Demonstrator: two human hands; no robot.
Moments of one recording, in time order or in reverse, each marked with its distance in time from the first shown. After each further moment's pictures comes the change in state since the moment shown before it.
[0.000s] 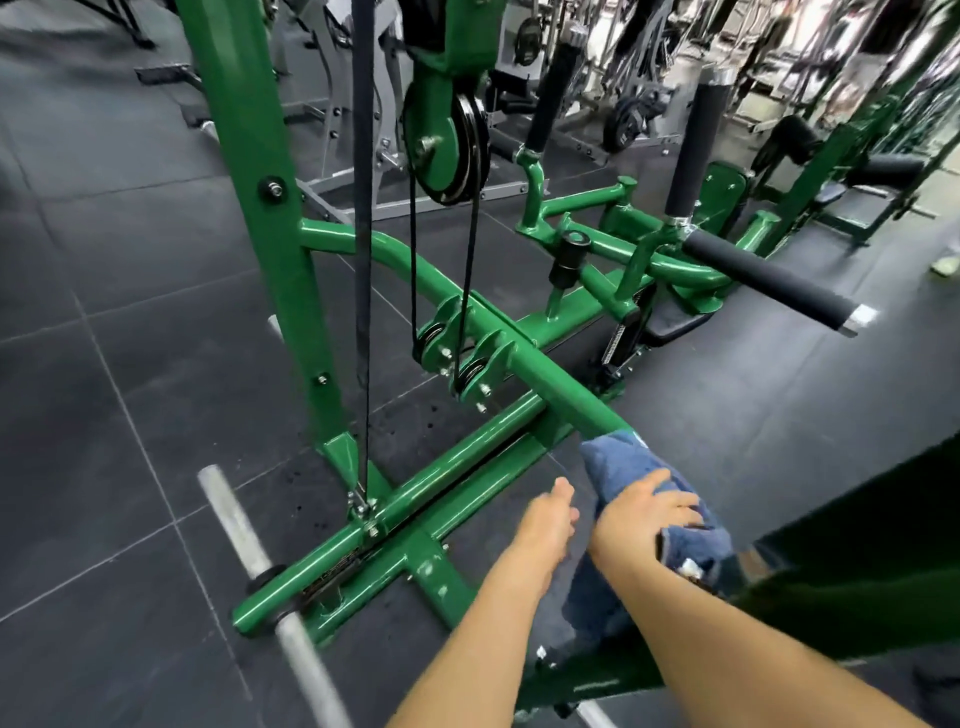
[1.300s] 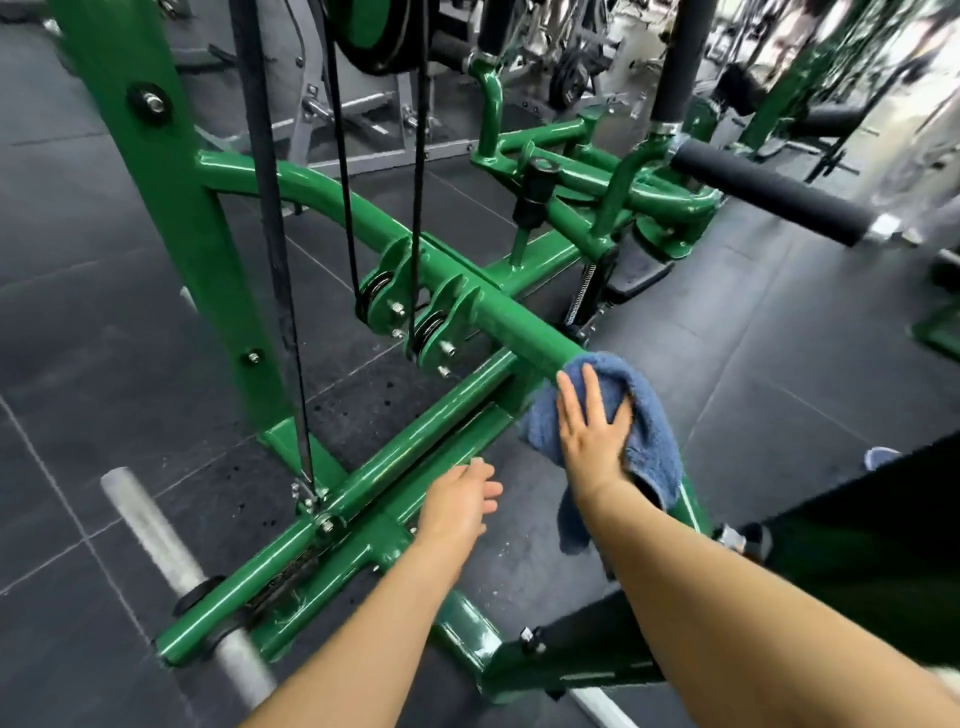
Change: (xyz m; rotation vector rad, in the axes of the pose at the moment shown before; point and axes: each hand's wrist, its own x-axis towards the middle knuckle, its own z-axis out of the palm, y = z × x) left_hand 0.054 -0.029 -0.065 0.056 0.144 0.118; right_hand 0.043 -0.031 0.037 -0.721 0.536 -0.586
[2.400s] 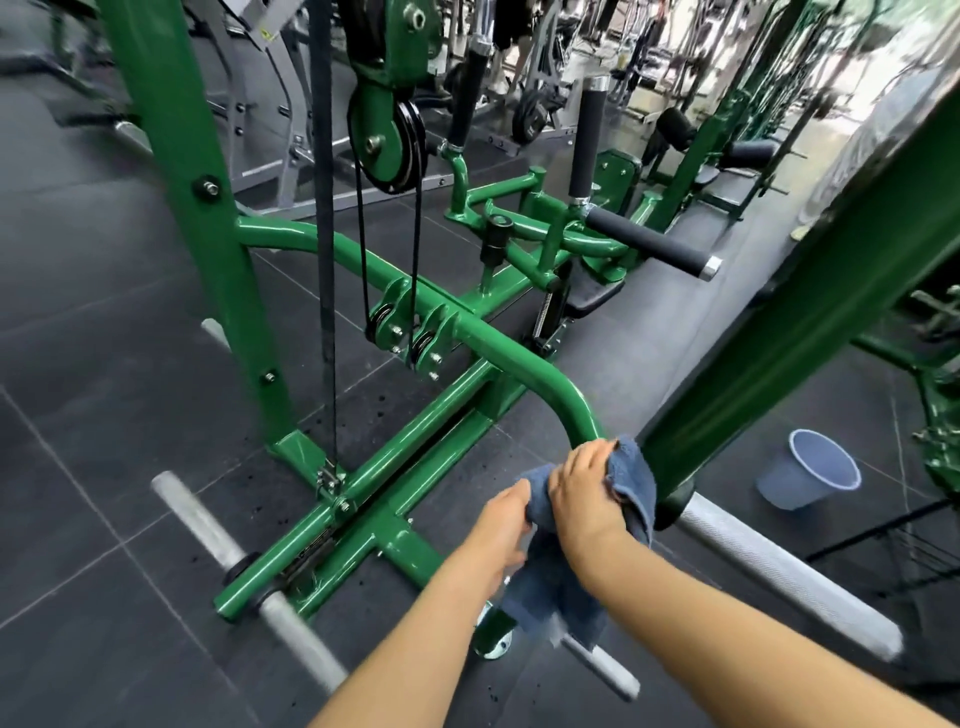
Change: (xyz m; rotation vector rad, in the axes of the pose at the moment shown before) left_hand -0.159 0.000 0.018 0.006 -0.287 -0.151; right_hand -0.184 0.051 -0.097 -0.344 -0.129 -0.178
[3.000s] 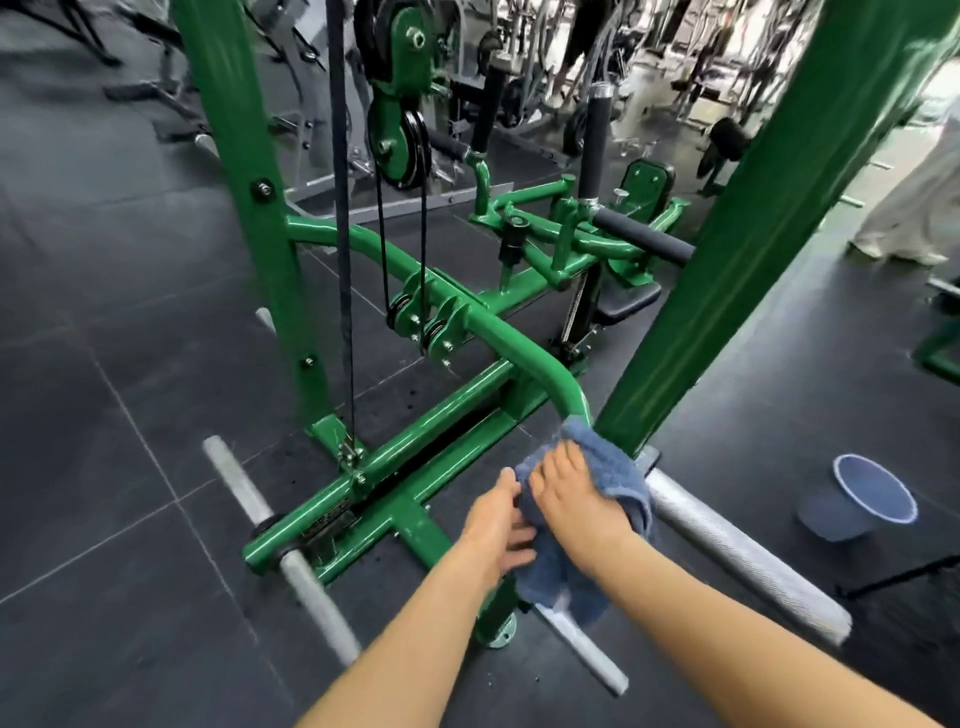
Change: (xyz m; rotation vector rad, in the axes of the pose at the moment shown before) left_hand -0.036 -0.026 0.044 -0.180 0.109 -0.010; right_hand -0.053 0.024 0.038 0.188 0.327 -0.221
